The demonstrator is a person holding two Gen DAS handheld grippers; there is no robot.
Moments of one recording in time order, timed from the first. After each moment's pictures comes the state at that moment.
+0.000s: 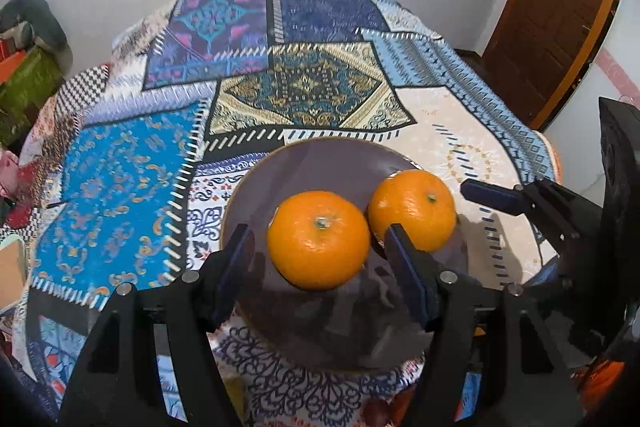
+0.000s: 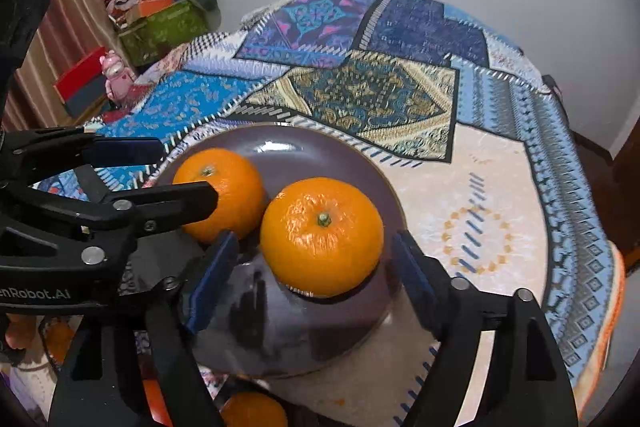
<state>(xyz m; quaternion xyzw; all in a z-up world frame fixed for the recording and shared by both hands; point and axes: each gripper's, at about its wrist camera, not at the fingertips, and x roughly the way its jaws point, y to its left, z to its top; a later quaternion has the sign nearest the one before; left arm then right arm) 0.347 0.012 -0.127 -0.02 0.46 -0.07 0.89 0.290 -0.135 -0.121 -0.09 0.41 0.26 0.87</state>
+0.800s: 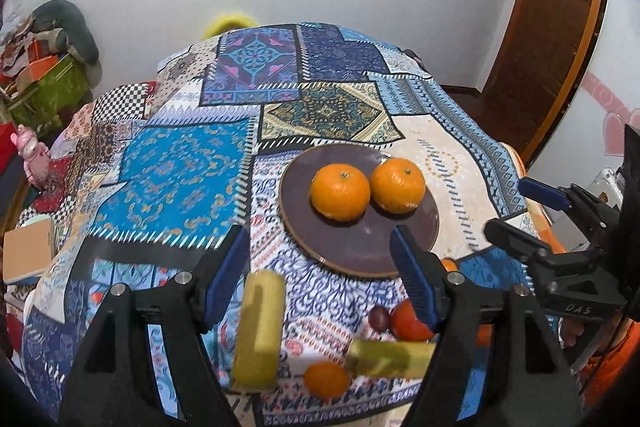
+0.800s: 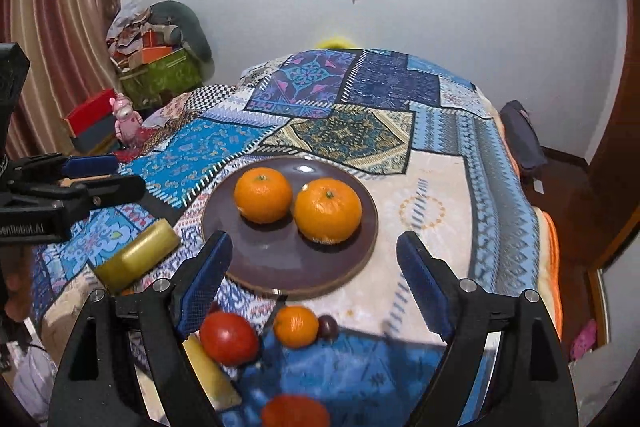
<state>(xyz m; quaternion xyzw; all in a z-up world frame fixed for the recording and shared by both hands) 0.232 0.047 -0.076 -0.04 0.39 -0.05 0.92 0.208 -0.168 -0.080 -0.06 0.34 0.23 0.91</state>
